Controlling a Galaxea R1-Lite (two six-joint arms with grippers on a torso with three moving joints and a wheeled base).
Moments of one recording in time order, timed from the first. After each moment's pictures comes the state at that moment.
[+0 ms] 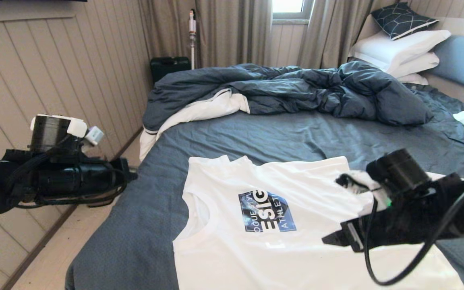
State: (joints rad) left arm -0.20 1.68 -0.92 -0.18 -0.18 -0.45; right arm 0.31 1.60 -0.90 0.26 0.03 0.06
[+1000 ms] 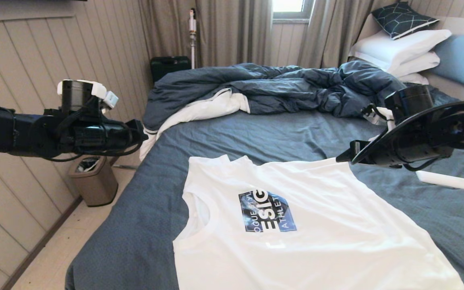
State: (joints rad) left arm -0.17 1.92 -1.35 -0.13 -0.19 -0.40; right arm 0.01 1.84 -1.38 0.24 0.08 0.15
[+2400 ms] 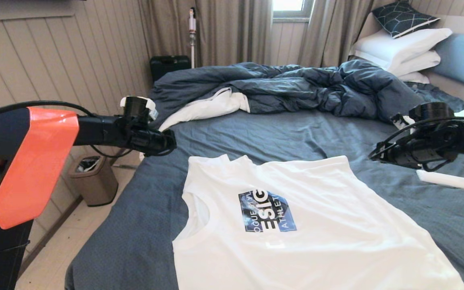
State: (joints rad) left arm -0.23 2.35 -1.92 0.16 -0.21 -0.39; right arm -0.26 2.11 -1.56 0.11 0.13 0.09
